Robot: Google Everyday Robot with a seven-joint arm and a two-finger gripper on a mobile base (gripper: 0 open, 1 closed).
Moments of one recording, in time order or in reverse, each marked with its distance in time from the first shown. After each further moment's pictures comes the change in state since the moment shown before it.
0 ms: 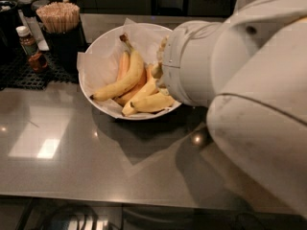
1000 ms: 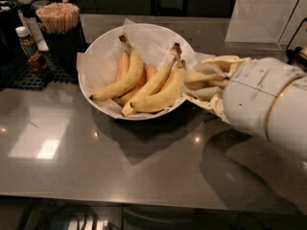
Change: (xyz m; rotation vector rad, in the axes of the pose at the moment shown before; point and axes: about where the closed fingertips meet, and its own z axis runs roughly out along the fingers) arm 0.057 0.019 -0.031 0.137 -0.236 0.526
